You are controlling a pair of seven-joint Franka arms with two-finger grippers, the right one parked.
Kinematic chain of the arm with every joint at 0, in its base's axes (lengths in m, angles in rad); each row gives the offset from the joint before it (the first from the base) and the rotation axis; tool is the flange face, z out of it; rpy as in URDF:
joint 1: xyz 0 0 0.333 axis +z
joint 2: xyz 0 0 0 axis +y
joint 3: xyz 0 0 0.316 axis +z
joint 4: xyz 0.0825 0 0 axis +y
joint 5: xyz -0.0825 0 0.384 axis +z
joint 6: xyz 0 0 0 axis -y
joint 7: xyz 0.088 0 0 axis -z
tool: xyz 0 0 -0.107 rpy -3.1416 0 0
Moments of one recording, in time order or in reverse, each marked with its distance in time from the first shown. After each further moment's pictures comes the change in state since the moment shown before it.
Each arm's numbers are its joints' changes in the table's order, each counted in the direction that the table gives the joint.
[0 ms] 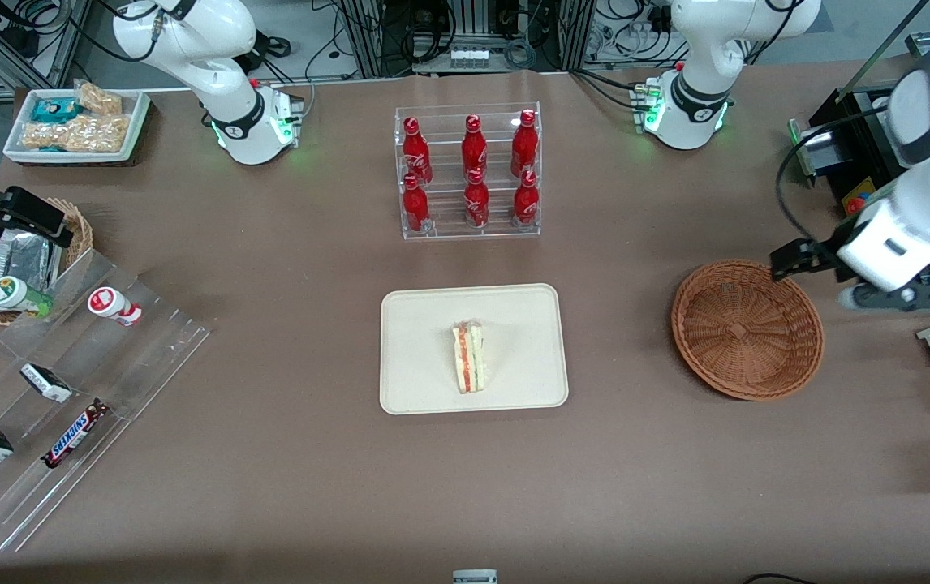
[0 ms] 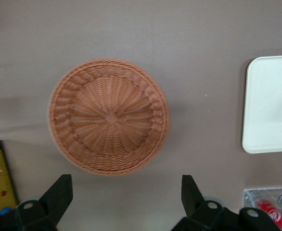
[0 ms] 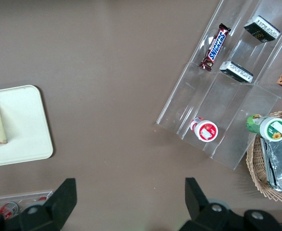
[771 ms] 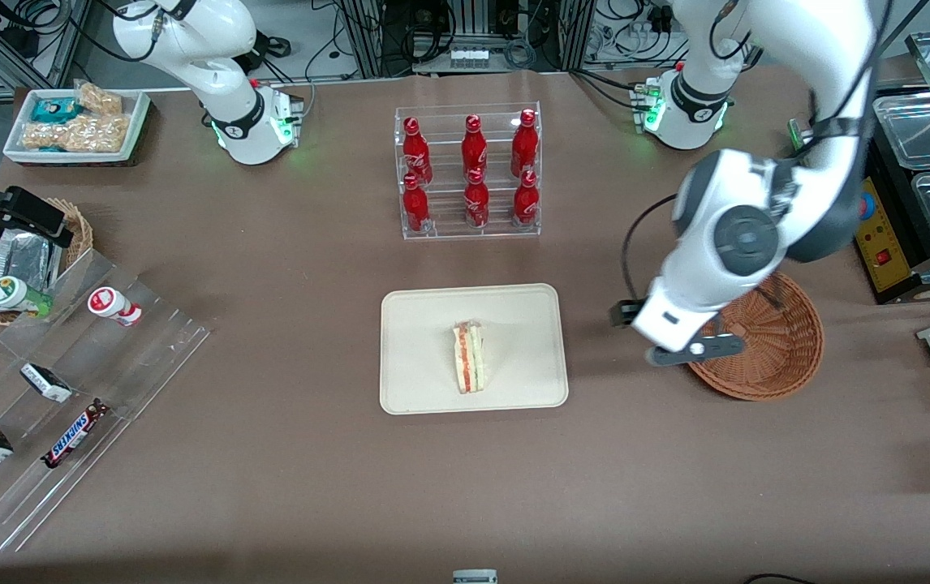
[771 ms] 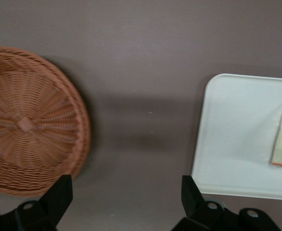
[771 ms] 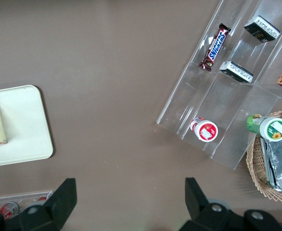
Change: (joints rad) arm -0.298 0.244 0.006 -0.025 -0.004 0.180 -0.436
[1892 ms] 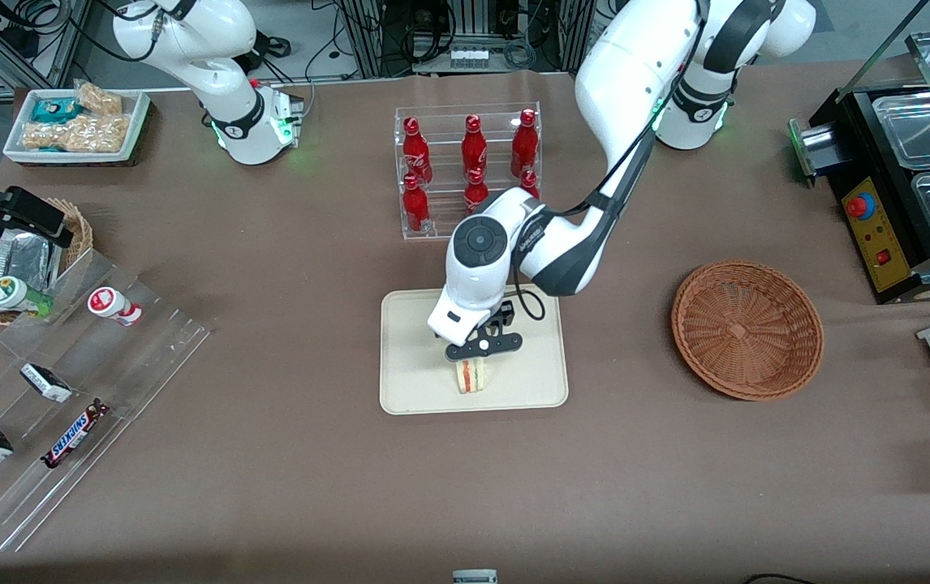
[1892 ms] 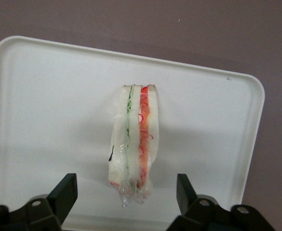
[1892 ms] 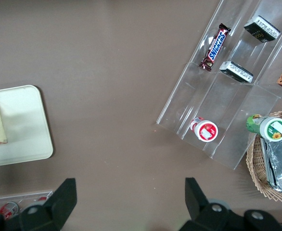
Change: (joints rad) arm -0.397 0.475 -0.034 -0.409 -0.012 0.256 -0.506
